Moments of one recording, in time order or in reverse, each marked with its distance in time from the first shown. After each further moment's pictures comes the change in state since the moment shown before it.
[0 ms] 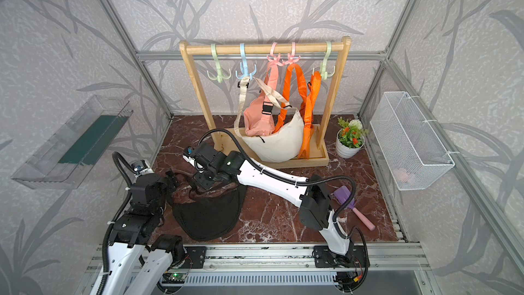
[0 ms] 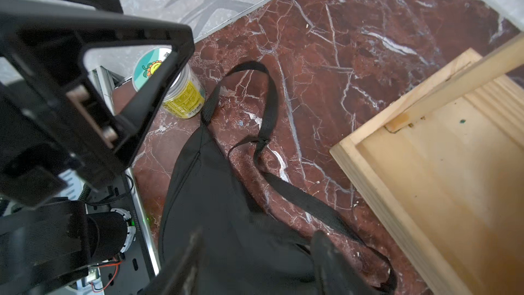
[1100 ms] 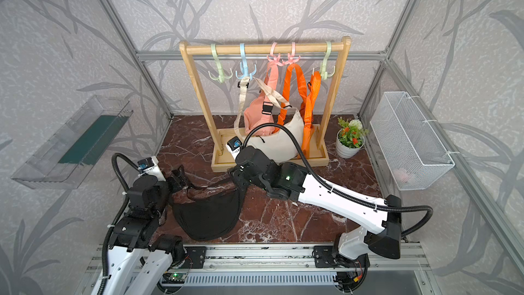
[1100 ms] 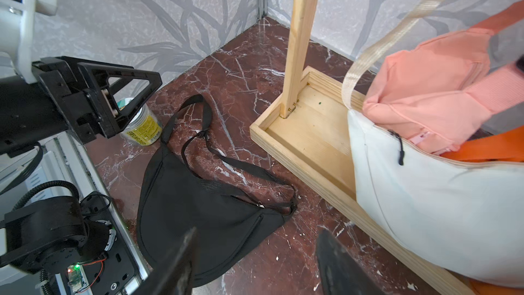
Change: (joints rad) left arm -0.029 -0.023 -0.010 0.106 0.271 -0.034; right arm 0.000 -0.663 -0.579 0.135 0.313 0.116
